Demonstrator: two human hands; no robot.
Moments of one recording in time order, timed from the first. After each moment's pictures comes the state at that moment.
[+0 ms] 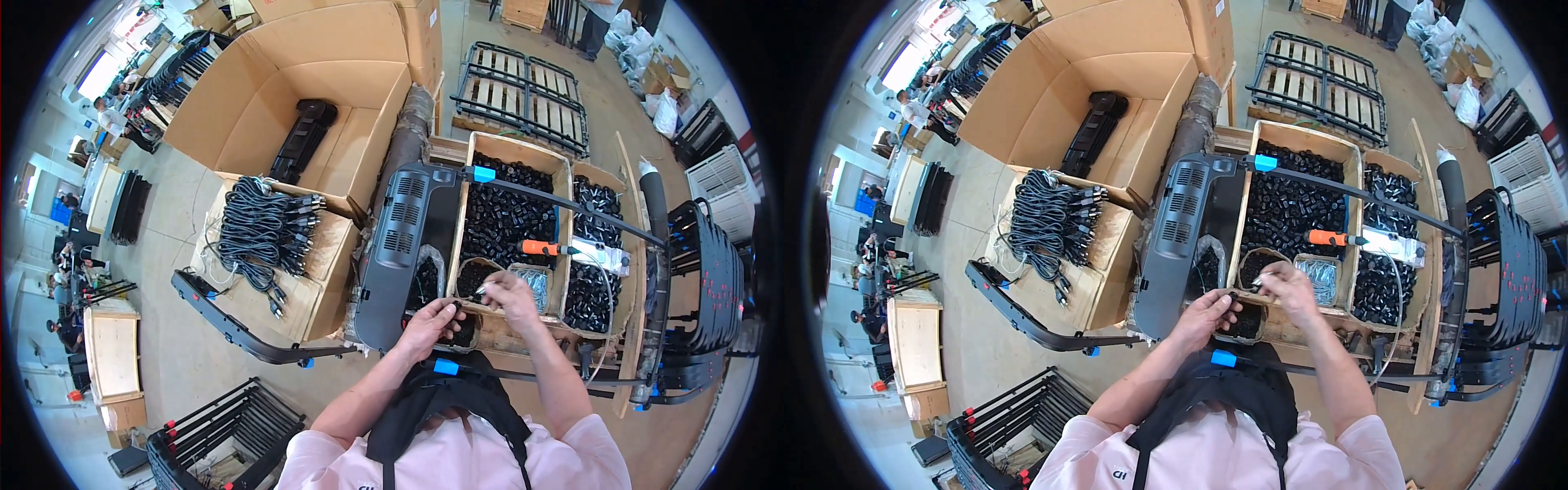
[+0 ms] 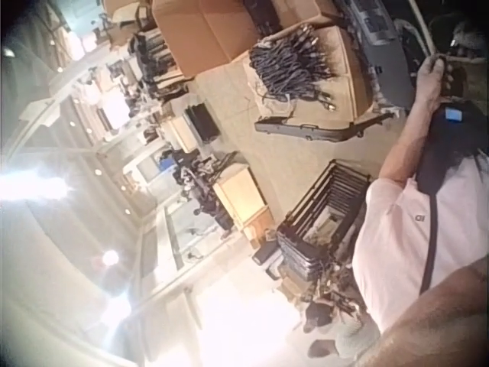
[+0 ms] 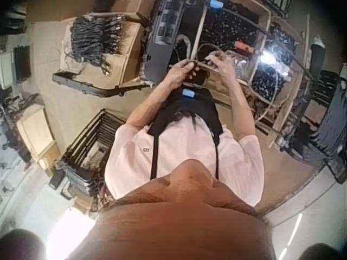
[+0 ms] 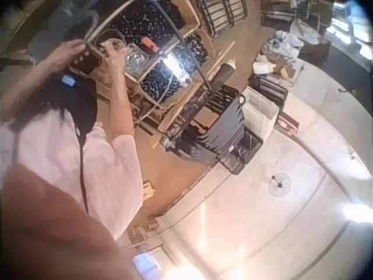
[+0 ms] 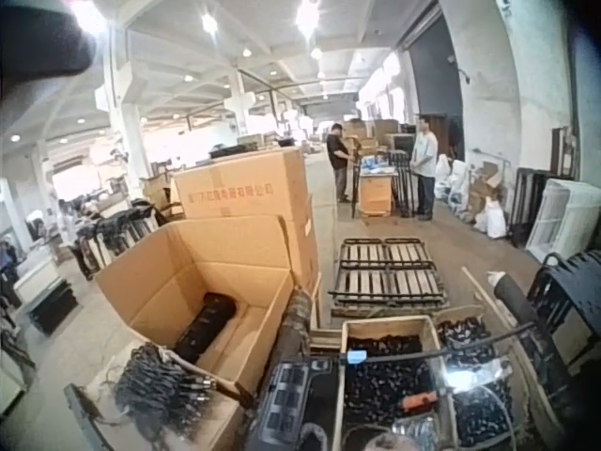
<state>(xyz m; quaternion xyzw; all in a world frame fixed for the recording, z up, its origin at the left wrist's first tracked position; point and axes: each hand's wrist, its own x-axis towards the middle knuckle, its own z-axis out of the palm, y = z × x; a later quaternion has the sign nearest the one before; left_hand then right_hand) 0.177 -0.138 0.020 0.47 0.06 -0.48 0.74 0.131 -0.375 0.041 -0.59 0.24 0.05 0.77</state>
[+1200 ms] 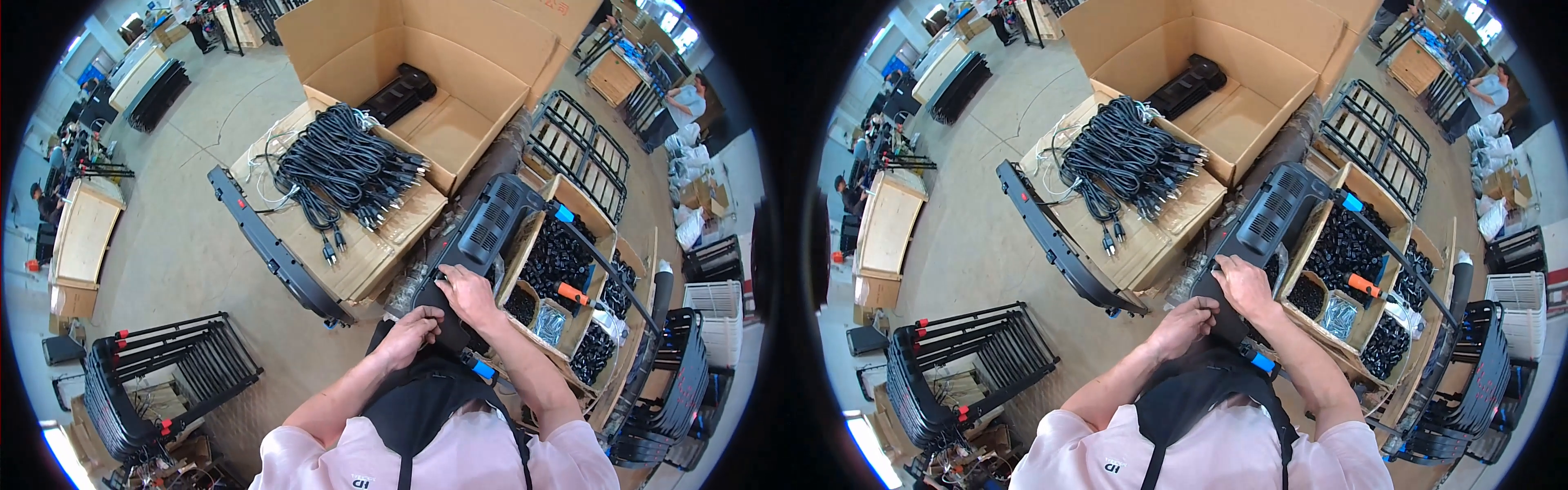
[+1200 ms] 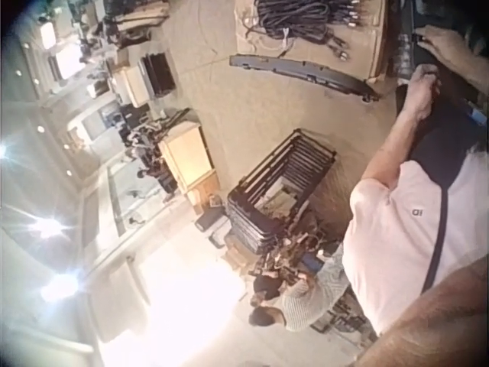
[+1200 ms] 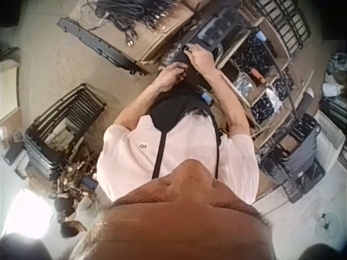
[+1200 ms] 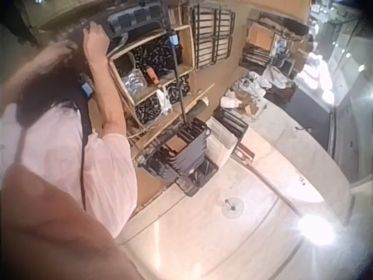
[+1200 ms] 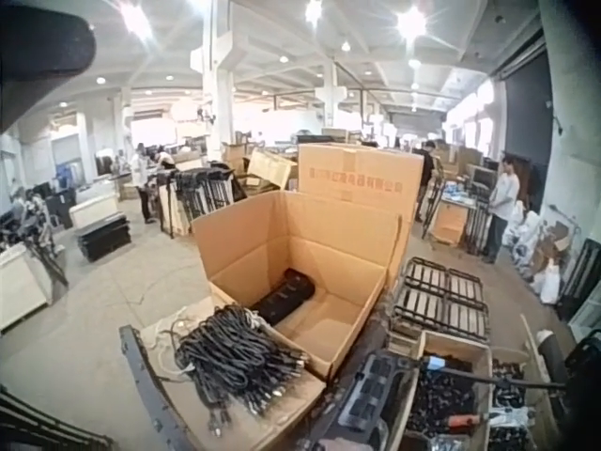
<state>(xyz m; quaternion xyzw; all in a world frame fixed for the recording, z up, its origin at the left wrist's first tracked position) 0.162 0.023 0.042 0.47 0.13 -0.40 0.78 0.230 -0.167 0.065 -0.95 -0.15 0.02 0.27</state>
